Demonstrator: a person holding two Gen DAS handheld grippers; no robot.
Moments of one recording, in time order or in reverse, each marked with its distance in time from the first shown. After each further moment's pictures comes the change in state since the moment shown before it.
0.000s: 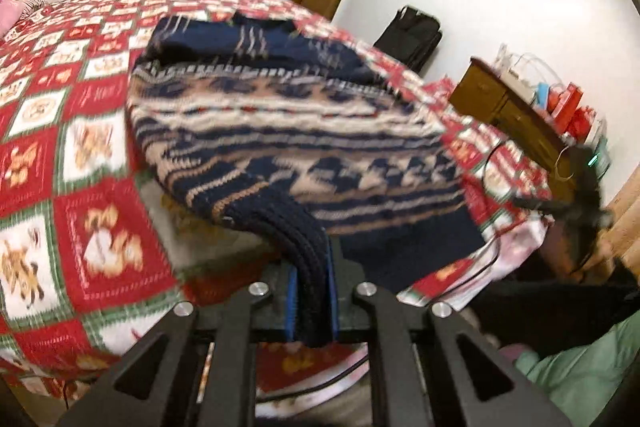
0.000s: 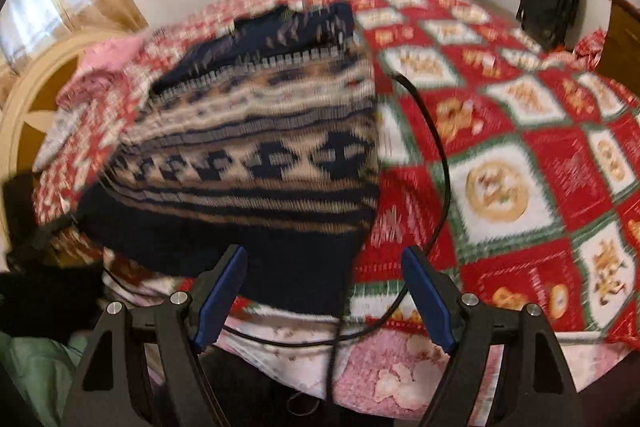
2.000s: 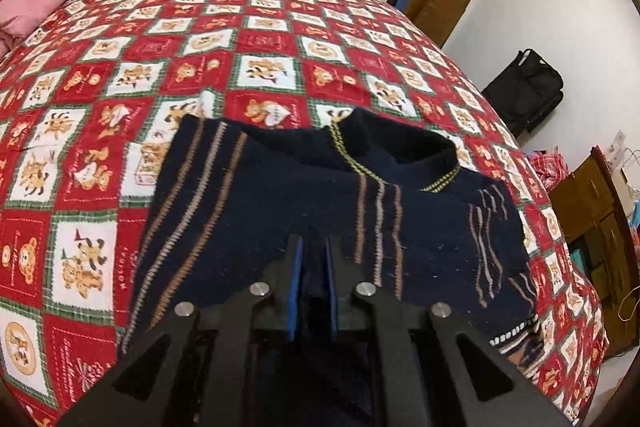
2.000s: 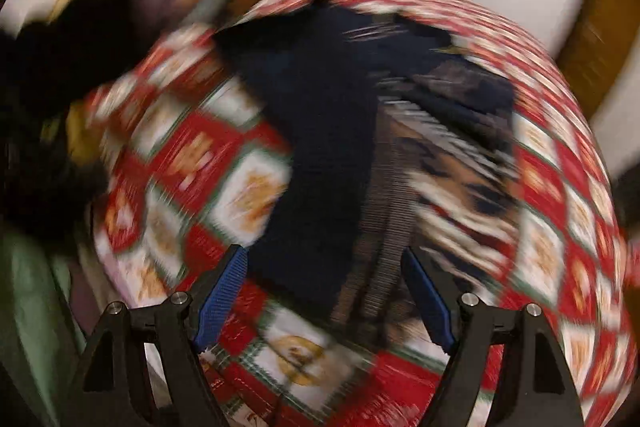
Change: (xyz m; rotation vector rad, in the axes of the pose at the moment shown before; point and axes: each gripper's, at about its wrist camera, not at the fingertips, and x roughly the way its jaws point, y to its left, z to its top) left arm 0.164 0.111 0.263 -0.253 0.032 0.321; right arm 0.064 0.098 0.078 -0.716 0.069 0.091
